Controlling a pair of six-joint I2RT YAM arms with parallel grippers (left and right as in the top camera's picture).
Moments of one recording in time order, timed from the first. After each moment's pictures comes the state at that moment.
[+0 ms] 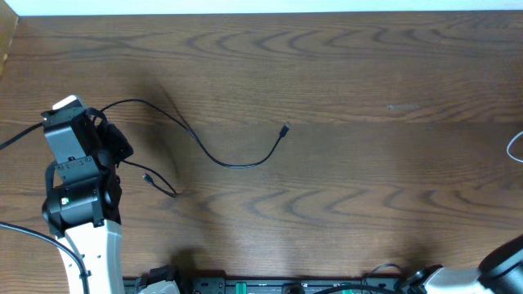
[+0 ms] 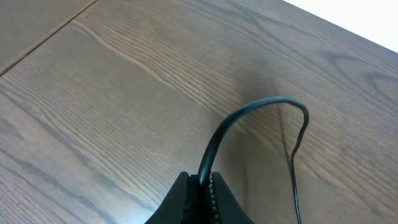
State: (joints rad) left arm 0.28 1.02 1.03 -0.73 -0.17 -0.23; right arm -0.87 1.63 1.04 0.02 0.08 0.62
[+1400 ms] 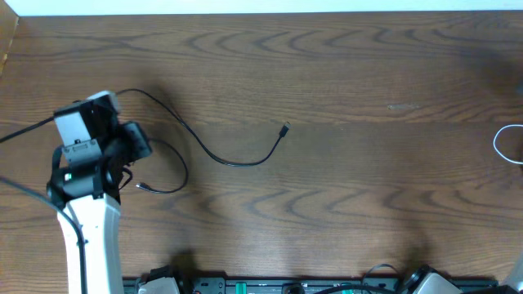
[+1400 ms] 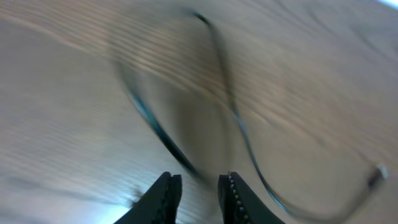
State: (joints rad) left arm 0.28 1.15 1.03 -0.77 0.14 -0.13; right arm -0.64 1.30 1.17 -0.35 -0.46 0.41
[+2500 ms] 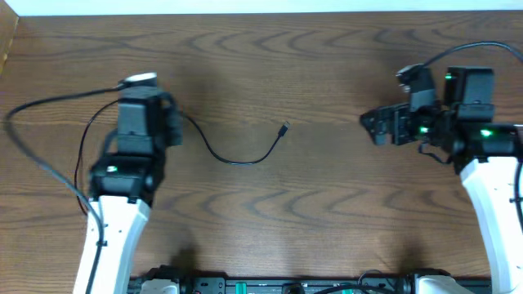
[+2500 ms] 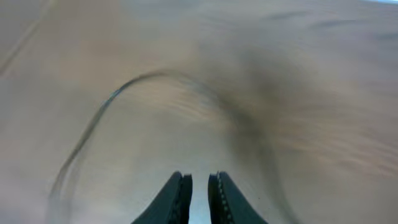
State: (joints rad) left arm -0.05 1.14 1.05 -0.72 -0.34 -0.22; right arm 0.04 1.32 1.17 -0.79 -0.44 -0.10
